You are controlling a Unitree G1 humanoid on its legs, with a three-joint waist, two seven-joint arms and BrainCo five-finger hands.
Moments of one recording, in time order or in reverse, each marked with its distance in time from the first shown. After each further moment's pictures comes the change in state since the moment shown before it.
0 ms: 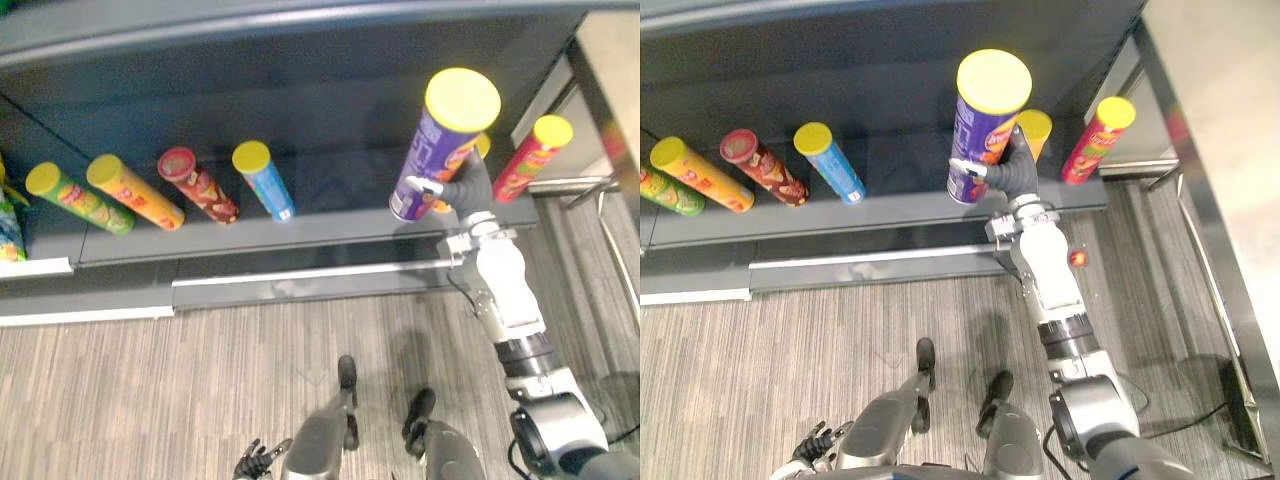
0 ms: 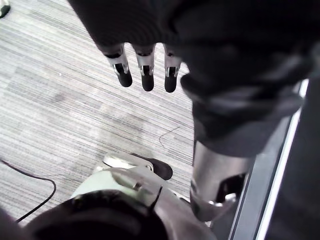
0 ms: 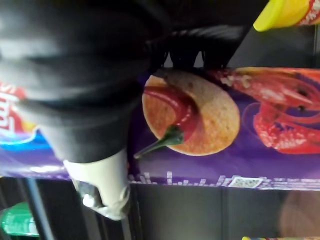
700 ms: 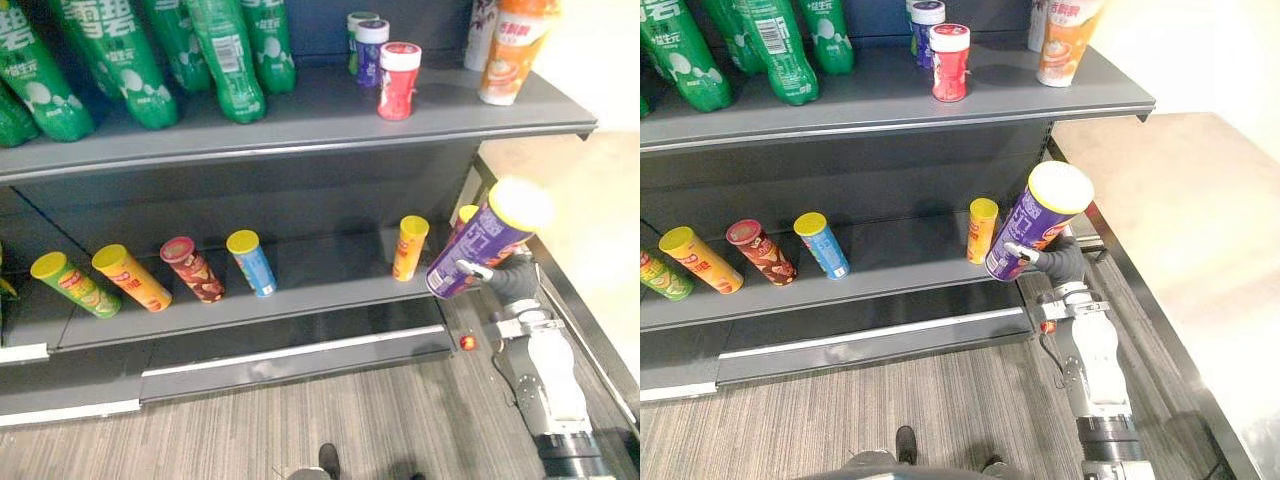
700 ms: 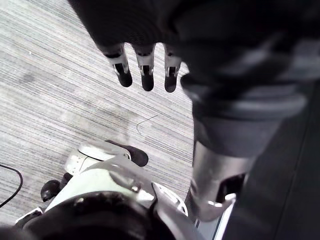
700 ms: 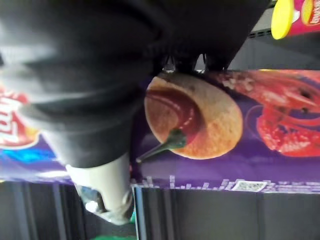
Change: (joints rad) left arm 0.119 -0.023 0.105 0.114 0.051 -0.009 0.037; right arm 0.552 -0.011 -0.161 -0.215 0.127 0.000 0.193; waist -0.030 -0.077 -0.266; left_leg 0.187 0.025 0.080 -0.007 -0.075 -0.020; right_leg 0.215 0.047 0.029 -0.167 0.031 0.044
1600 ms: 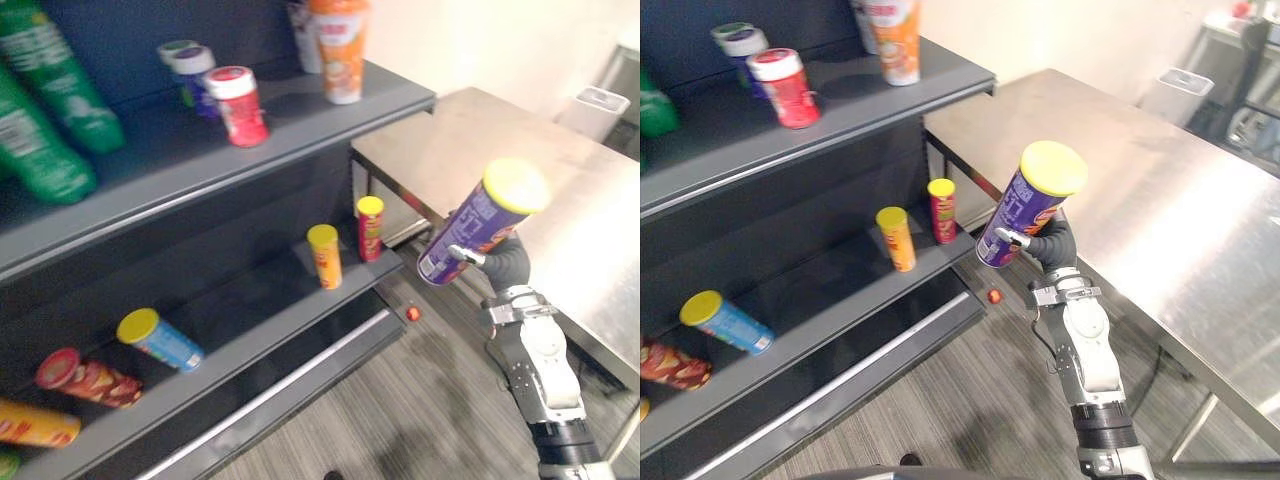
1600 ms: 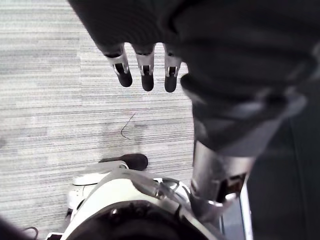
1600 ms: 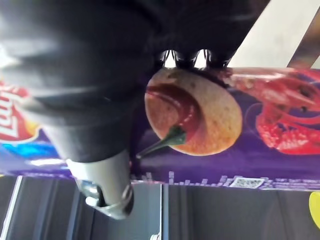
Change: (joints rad) left arm 0.029 -0.035 0.006 0.047 0.071 -0.024 0.017; right arm -0.069 -0.003 0.015 -0.066 -0.007 0.036 -0.063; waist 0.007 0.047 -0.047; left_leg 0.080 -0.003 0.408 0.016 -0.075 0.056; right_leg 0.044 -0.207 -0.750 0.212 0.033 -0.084
